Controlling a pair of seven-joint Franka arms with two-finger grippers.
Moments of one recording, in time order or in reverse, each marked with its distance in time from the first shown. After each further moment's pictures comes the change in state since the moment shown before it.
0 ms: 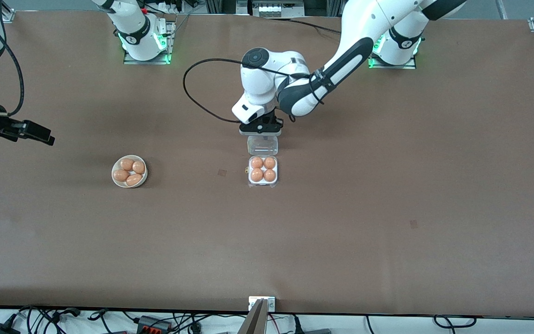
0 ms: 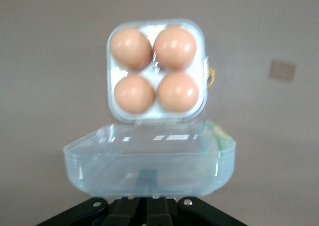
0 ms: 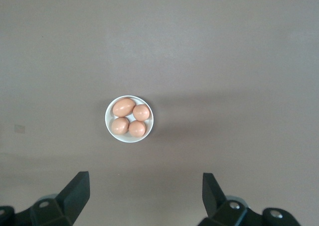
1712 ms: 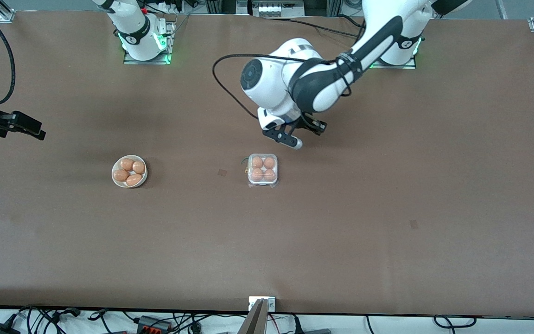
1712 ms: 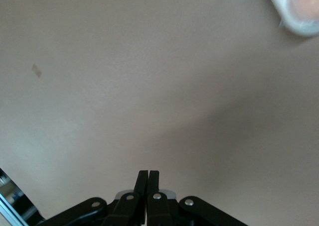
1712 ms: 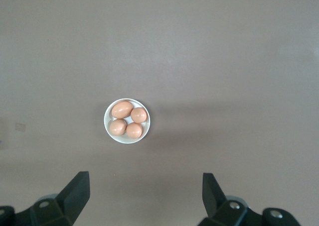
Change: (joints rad) left arm 0.085 -0.076 -0.039 0.216 -0.060 -0.796 0.868; right arm -0.038 -0.018 0.038 0.026 -0.009 -0.010 -0.024
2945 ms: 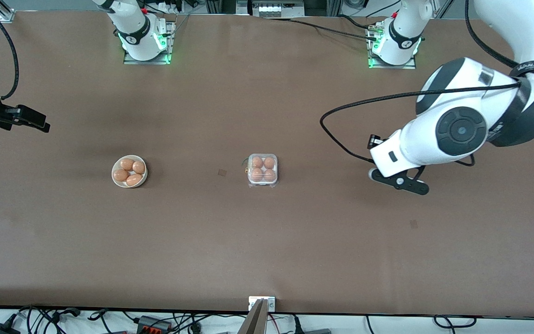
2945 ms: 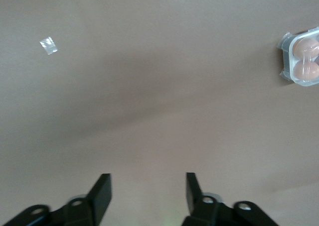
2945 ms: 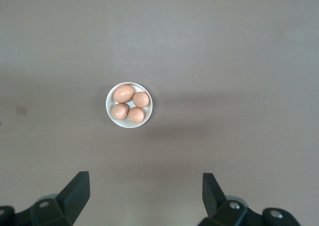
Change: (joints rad) left arm 0.443 -0.098 -0.004 0.212 -0.384 -0.044 0.243; right arm -0.002 -0.007 0.009 0.007 0.000 -0.073 -0.001
